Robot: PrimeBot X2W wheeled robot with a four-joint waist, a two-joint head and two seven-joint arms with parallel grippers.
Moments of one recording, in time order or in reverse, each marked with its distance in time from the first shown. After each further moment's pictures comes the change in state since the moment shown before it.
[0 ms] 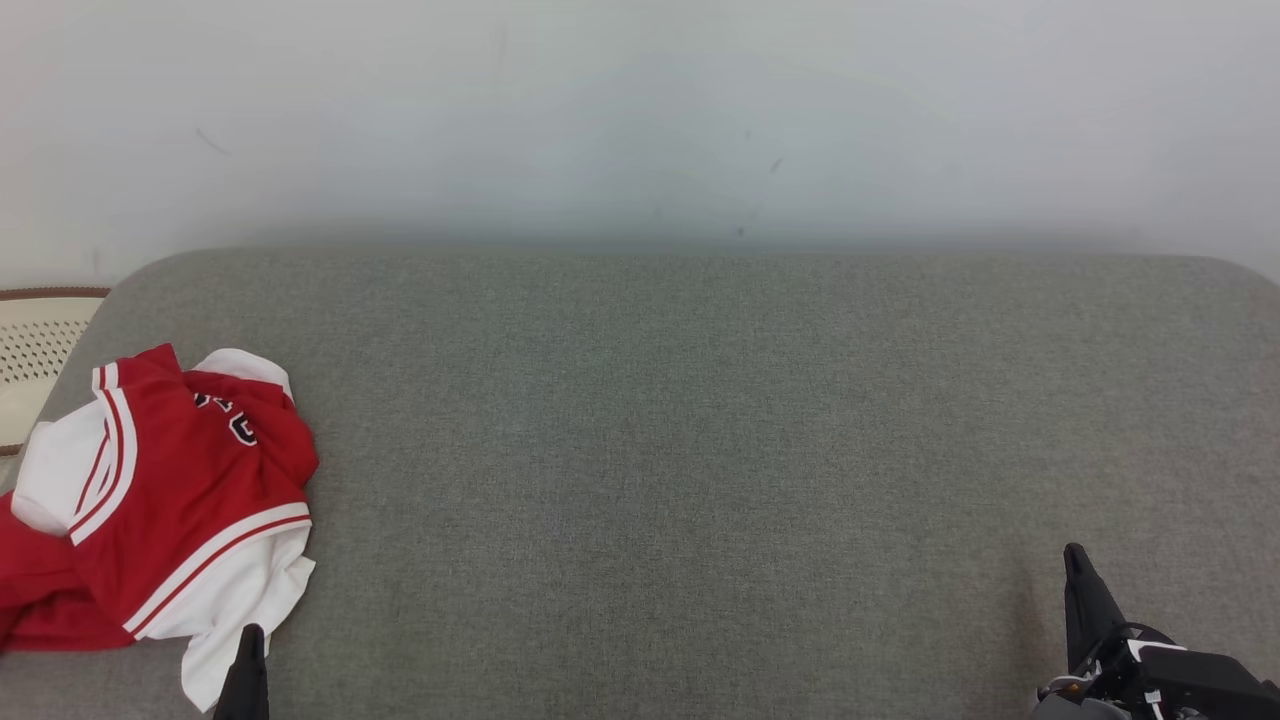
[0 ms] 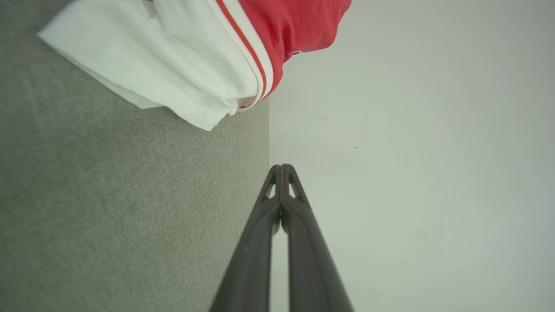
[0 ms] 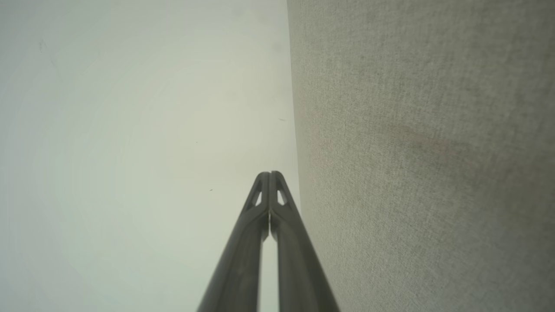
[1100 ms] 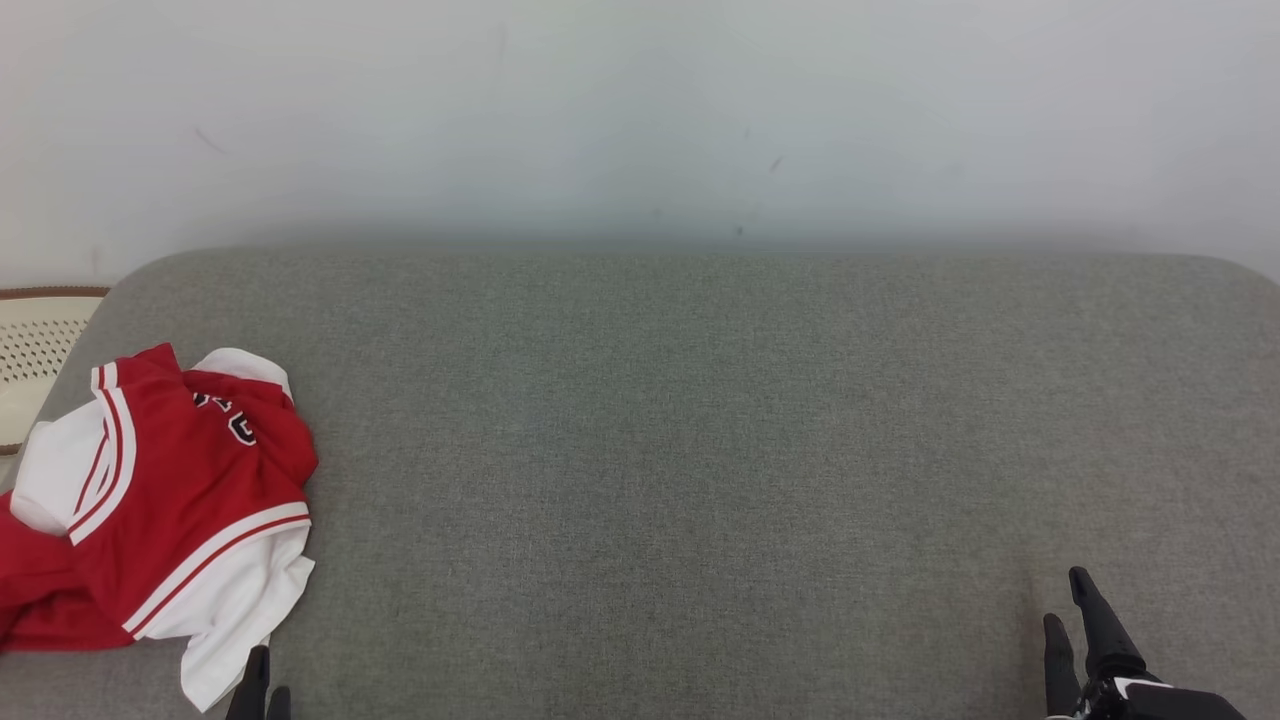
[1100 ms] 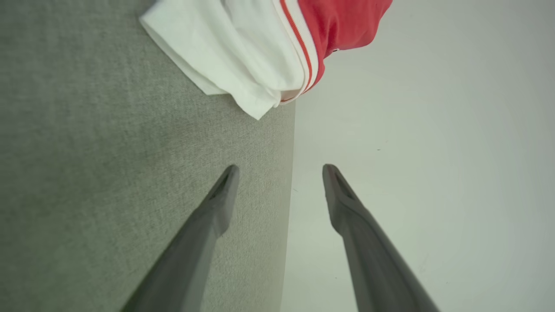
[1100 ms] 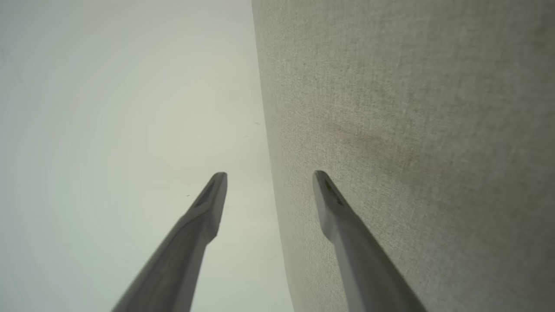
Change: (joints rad) left arm 0.034 -0.017 -0.012 0.039 0.008 0.001 -0.016; right arm 0.046 0.004 0.009 0.036 -0.007 0.000 -0.012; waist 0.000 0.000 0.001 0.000
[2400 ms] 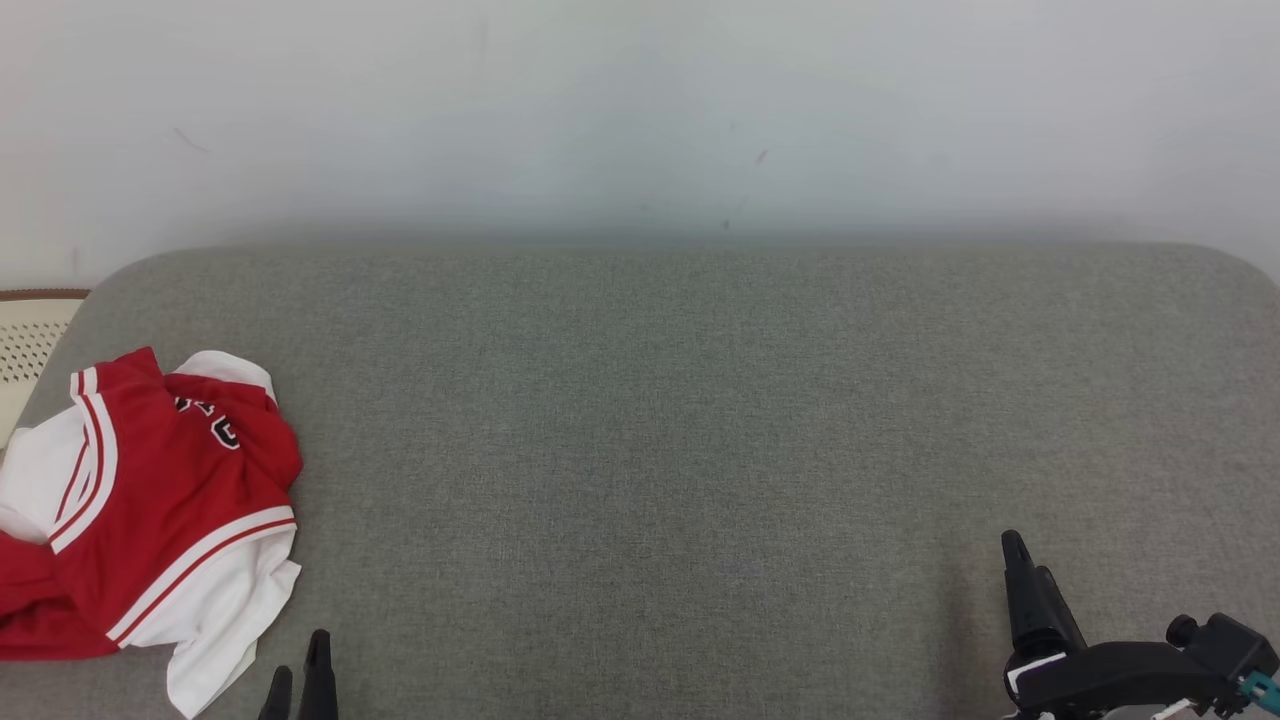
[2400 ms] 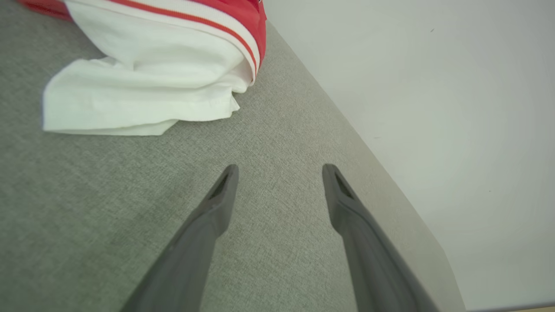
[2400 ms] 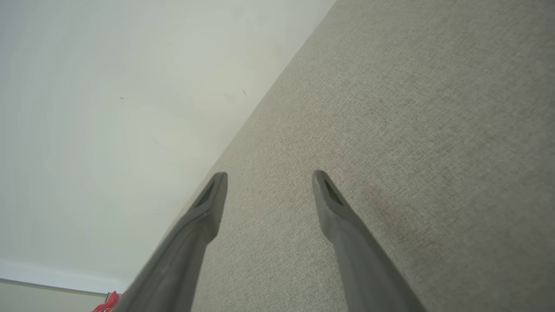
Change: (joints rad) left arm -0.003 0.006 -0.064 -0.022 0.758 0.053 -0.163; right arm -0.021 -0.093 0.208 -0.021 -0.614 0.000 -0.163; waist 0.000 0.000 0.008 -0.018
